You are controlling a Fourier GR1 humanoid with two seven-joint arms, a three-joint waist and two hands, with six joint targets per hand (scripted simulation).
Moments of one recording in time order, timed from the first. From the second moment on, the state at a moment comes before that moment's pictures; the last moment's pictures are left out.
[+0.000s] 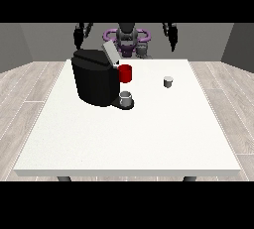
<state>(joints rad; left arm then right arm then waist) -0.03 0.11 0.01 -1.60 0.00 0.02 0.05 -0.05 -0.11 -0.03 -1.58 0.03 0.05 -0.01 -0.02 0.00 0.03</state>
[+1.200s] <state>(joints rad) -0.14 0.30 0.14 -1.42 -0.01 -0.16 -0.12 -0.05 -0.01 -0.06 -1.56 -0.01 -0.10 -0.10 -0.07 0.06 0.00</state>
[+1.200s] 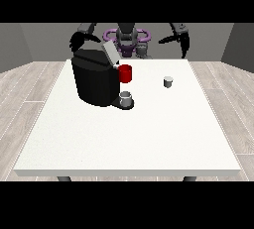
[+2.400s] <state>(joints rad) -0.44 0.40 0.13 -0.88 -0.22 -0.16 -0.16 -0.18 -0.03 -0.03 -1.46 0.02 -0.14 -0.03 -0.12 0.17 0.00</state>
